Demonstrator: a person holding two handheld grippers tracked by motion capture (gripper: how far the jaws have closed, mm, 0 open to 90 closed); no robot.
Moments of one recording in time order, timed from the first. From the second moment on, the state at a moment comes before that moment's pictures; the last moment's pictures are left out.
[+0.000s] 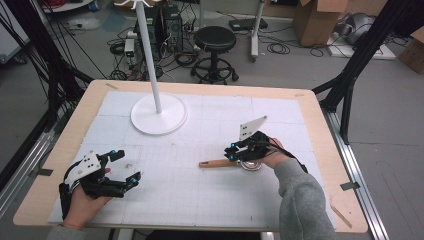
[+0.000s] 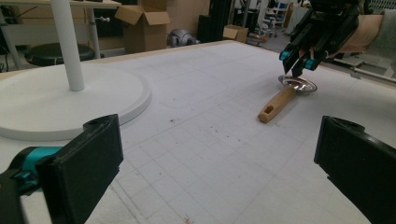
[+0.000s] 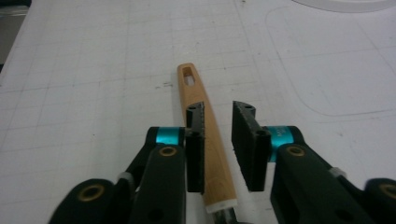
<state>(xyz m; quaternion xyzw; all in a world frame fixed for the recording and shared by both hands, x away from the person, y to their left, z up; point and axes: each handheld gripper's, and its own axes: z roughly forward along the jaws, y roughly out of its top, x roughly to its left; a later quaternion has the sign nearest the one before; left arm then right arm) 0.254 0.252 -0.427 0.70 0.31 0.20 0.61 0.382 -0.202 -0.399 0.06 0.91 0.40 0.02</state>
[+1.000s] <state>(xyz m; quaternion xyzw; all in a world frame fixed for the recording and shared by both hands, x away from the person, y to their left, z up) 0.253 0.254 -0.426 0.70 0.31 0.20 0.61 0.375 -0.159 -0.421 0.01 0.93 0.35 -0.02</state>
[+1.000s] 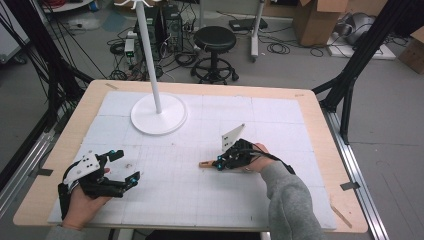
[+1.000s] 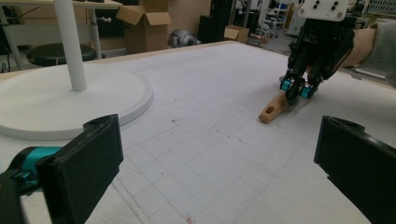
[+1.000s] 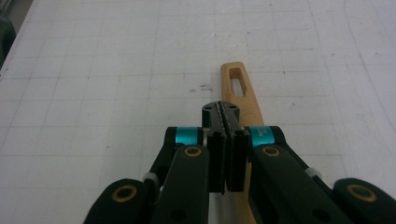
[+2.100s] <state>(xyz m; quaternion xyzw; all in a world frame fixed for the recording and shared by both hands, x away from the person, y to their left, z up) 0.252 0.252 -0.426 0.70 0.31 0.19 0.61 0.386 -0.148 -0.428 0.06 0.94 0.32 0.02</state>
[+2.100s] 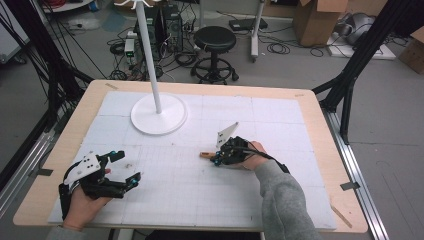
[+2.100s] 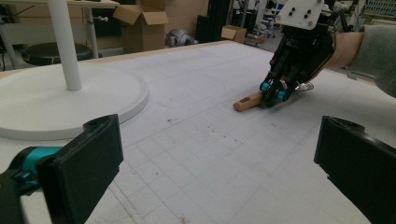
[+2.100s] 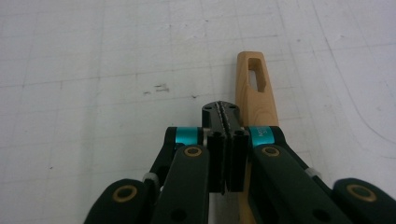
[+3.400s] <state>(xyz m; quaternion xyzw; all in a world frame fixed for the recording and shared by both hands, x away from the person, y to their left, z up) 0.255 0.251 -0.427 0.70 0.32 0.20 0.60 0.384 -0.183 -0.387 0.11 0.90 0.42 0.06</state>
